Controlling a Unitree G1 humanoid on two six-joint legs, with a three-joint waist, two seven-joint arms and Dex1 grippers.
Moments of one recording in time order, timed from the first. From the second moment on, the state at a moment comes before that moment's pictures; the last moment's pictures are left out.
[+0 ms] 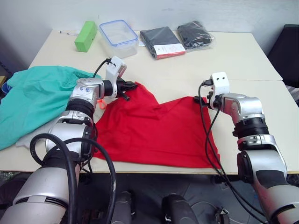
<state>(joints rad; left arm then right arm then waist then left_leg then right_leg) -1.32 0.38 0.07 1.27 0.00 0.18 -0.87 -1.03 -0.47 -0.04 0.72 0.17 0.79 0.32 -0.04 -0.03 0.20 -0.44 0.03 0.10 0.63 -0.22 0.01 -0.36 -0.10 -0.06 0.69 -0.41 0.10</state>
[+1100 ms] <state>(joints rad) -1.08 0.46 0.17 0.91 -0.20 0.12 -1.10 -0.65 -0.56 -0.10 0.13 0.24 0.60 0.63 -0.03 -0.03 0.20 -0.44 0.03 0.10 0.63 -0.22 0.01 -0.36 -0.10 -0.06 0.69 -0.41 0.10</state>
